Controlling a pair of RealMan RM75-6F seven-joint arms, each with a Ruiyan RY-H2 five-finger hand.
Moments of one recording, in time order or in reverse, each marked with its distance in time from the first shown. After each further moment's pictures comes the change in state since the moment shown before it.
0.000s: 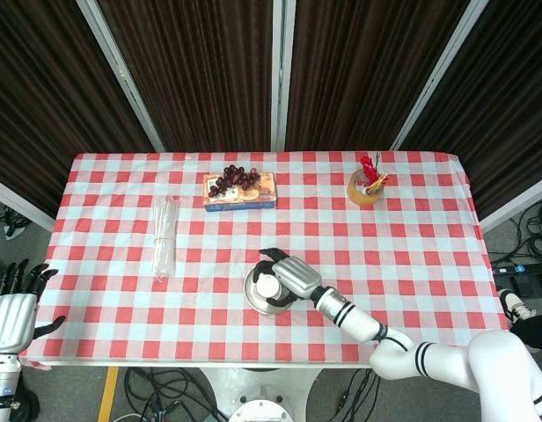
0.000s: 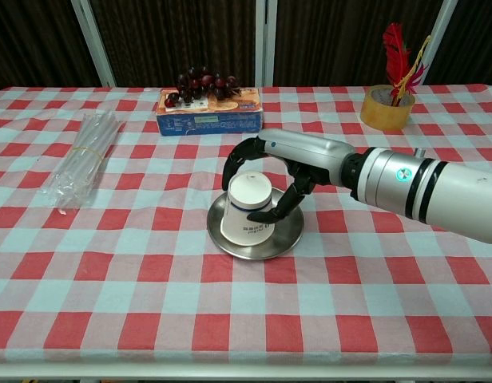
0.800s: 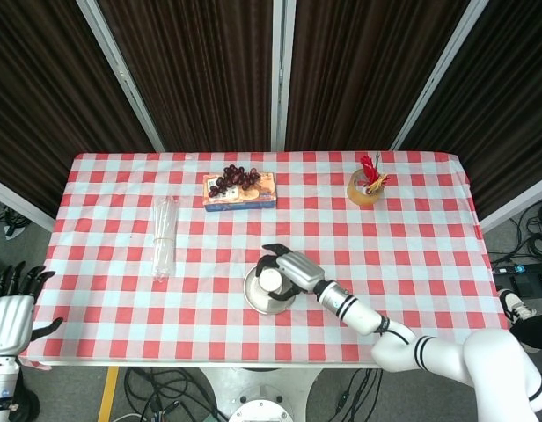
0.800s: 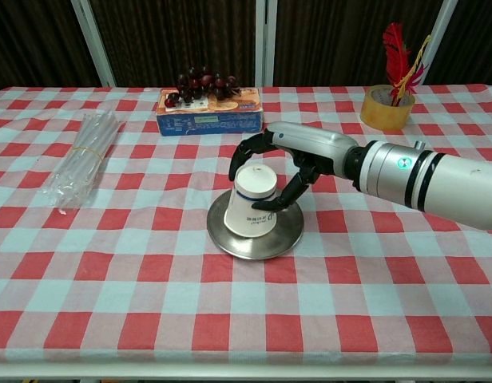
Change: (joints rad) left arm 0.010 0.000 0.003 0.000 -0.014 0.001 -0.004; right arm 0.026 -0.027 -0.001 0.113 0.000 -0.014 0.151
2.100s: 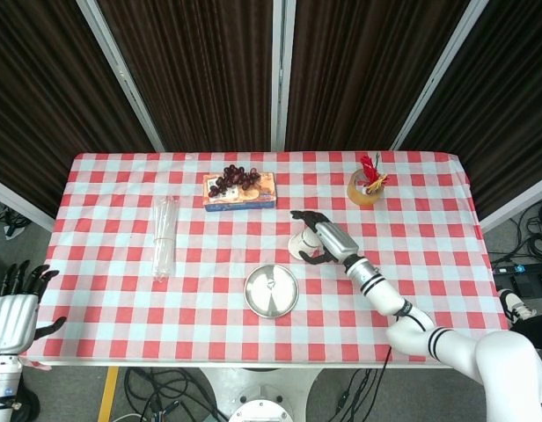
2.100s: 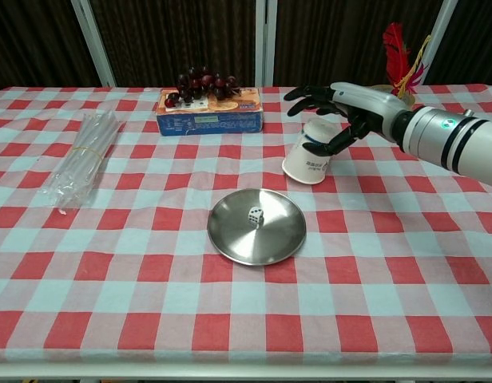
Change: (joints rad) left arm -0.009 -0.002 -0.002 -0.005 0.013 -0.002 0.012; right arm -0.047 0.054 0.045 0.119 0.099 0.010 0.091
